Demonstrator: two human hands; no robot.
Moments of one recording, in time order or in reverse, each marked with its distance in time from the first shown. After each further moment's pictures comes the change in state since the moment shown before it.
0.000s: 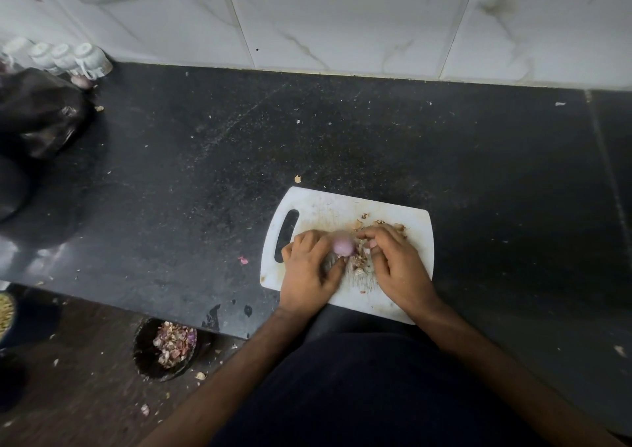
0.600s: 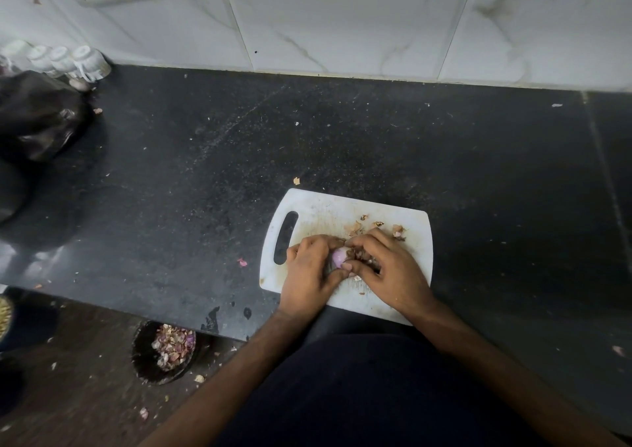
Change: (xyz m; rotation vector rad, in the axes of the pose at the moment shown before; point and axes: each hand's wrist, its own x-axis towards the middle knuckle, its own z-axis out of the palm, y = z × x) left_hand 0.001 -0.002 0.001 -0.063 -0.065 0.042; right_hand 0.001 -0.002 0.003 -0.034 -0.107 -0.074
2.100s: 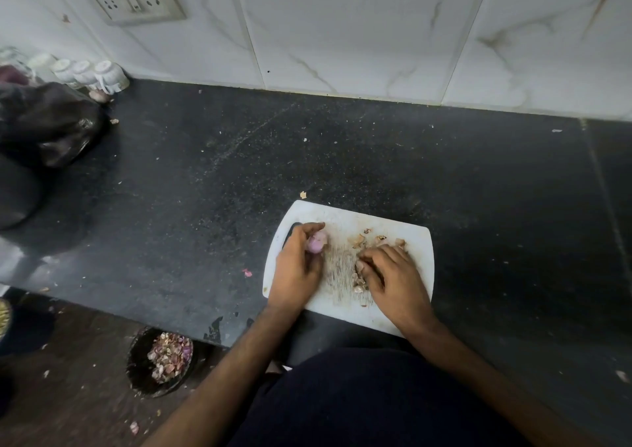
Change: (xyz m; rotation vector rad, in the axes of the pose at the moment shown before) left_hand 0.022 -0.004 -0.028 -0.261 0.160 -0.144; right_hand 0.000 0.003 0.007 -0.188 0.100 0.070
